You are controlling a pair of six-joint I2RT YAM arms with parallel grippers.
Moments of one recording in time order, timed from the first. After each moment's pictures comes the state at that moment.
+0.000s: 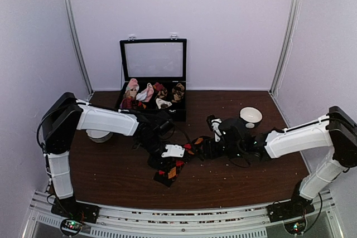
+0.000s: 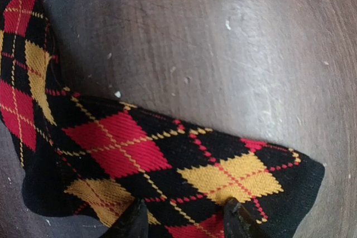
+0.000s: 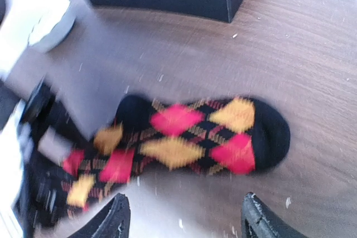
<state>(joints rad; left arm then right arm) -0.90 1.97 1.28 -0.60 0.29 0.84 0.92 1.54 0.74 0.16 0.16 0.49</state>
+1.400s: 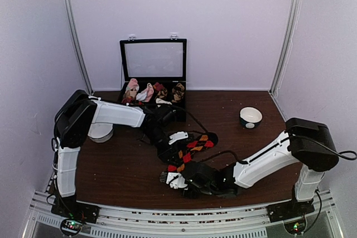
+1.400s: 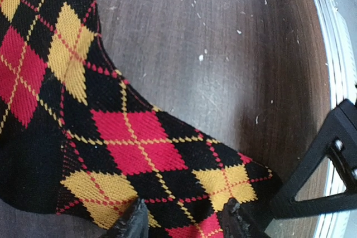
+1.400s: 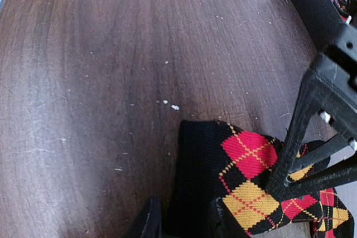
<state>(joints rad) -0.80 2.13 1.46 -0.62 0.61 0.46 1.31 1.87 0.83 0.31 0.30 -0.33</state>
